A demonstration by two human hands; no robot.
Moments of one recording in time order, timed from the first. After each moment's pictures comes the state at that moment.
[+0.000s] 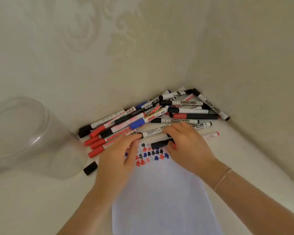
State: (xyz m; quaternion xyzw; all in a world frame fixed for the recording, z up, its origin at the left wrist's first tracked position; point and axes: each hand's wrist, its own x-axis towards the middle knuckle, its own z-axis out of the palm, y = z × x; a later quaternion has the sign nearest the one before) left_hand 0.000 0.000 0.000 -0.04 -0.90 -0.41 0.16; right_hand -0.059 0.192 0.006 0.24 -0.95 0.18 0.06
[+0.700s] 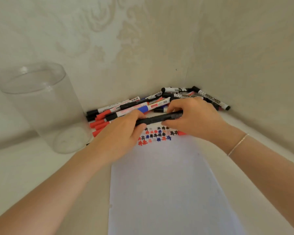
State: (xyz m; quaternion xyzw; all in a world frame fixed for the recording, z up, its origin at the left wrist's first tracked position) left_hand 0.010 -0.005 0.013 -0.14 -0.96 -0.25 0.07; right_hand -0.040 0.194 0.039 0.23 -0.95 0.19 0.09
